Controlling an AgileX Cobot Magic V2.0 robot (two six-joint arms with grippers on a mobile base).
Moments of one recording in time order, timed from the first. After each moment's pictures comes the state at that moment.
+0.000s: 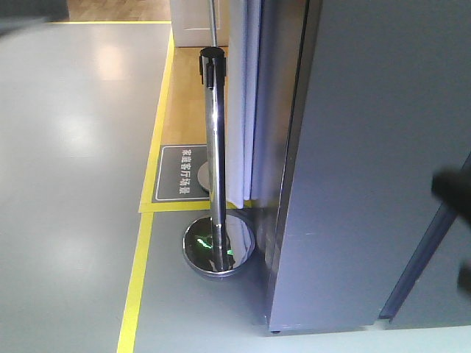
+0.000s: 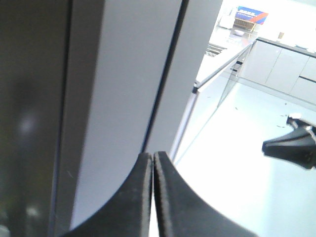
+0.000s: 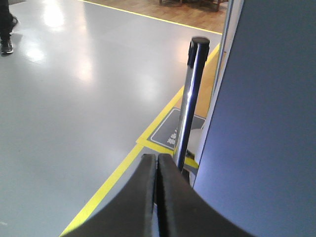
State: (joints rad) left arm 0.13 1.25 -1.32 1.78 -1.19 -2.15; right arm -0.04 0.63 -0.70 0.83 0.68 -0.92
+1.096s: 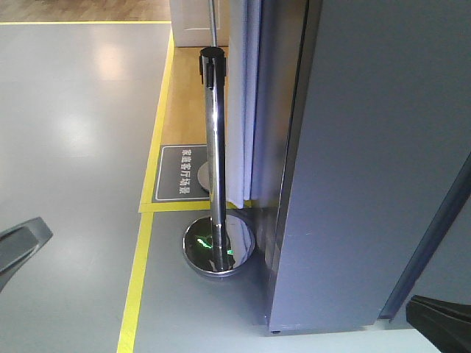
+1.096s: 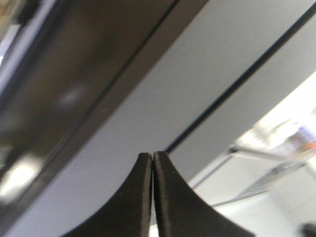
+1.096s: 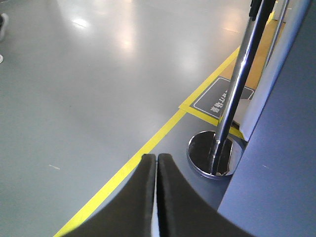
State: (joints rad) left arm 0.13 0.60 -0.31 1.42 -0.78 -2.14; right arm -0.04 0.39 -0.48 0.83 0.90 -0.91
